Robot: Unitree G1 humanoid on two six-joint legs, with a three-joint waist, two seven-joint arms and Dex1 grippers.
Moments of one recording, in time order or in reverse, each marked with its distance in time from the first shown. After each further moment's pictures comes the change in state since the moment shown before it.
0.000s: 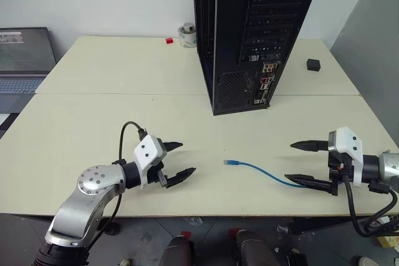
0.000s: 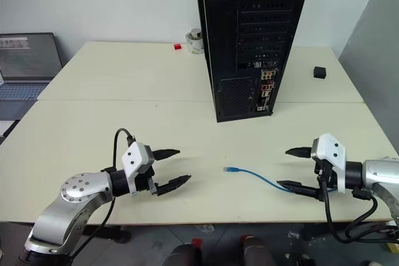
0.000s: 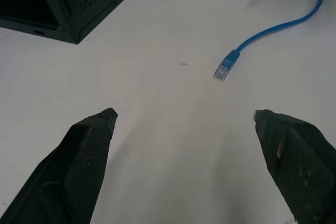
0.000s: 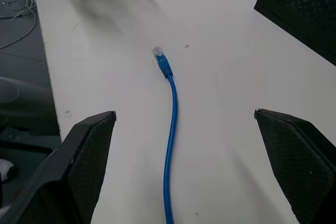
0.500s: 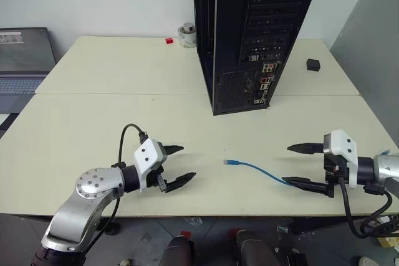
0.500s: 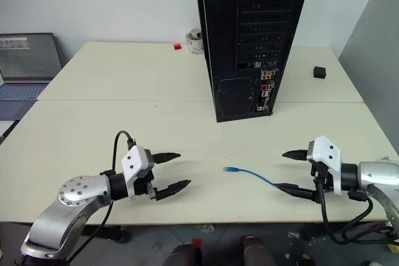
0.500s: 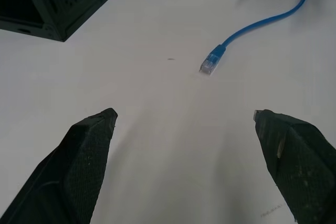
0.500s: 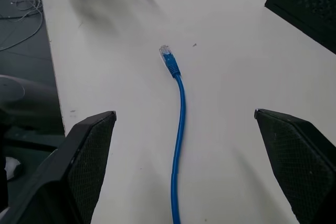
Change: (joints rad) left arm 0.037 0.021 -0.001 -0.037 -0.001 0.000 -0.017; right arm -0.022 0.012 0.039 0.000 -0.012 -0.001 -0.001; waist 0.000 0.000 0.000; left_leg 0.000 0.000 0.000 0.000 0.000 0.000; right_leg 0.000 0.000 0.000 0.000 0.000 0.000
